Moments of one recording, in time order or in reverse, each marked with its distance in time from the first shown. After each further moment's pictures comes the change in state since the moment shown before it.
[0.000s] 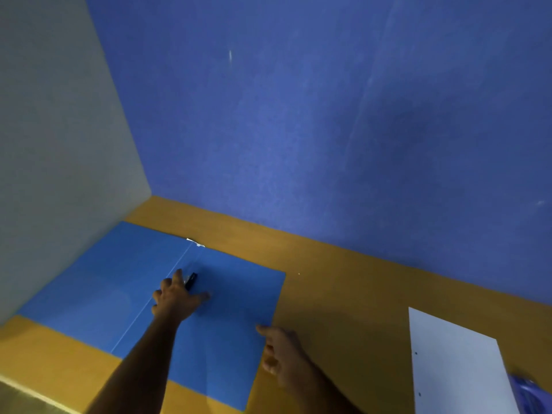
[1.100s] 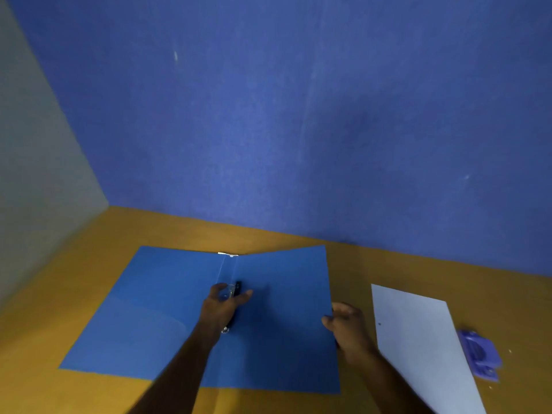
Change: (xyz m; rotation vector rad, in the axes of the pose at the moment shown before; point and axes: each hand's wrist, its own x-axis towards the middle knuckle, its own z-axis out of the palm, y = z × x) left_hand -0.077 0.077 0.077 -0.690 -0.369 -0.019; right_hand -0.055 -0.036 -0.156 -0.319 0.326 -0.470
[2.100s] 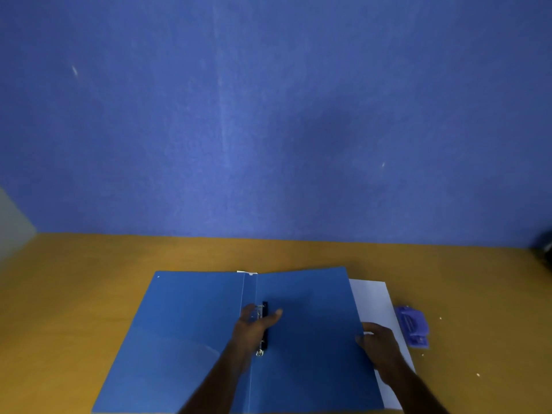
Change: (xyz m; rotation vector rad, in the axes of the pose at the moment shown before) left_hand -0.075 -0.019 0.174 -0.113 -0.365 0.038; right_hand 0.005 0.103 -0.174 -0.045 0.228 0.239
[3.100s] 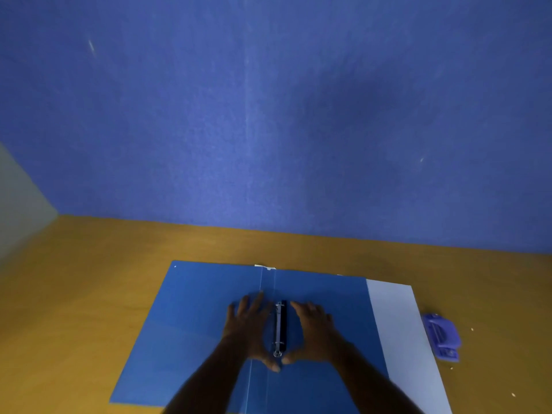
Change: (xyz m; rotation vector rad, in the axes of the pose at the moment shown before) left_hand 0.033 0.008 -0.052 1.701 -0.131 0.272; right_hand 0.002 -0.062 0.131 -0.970 -0.390 -0.639
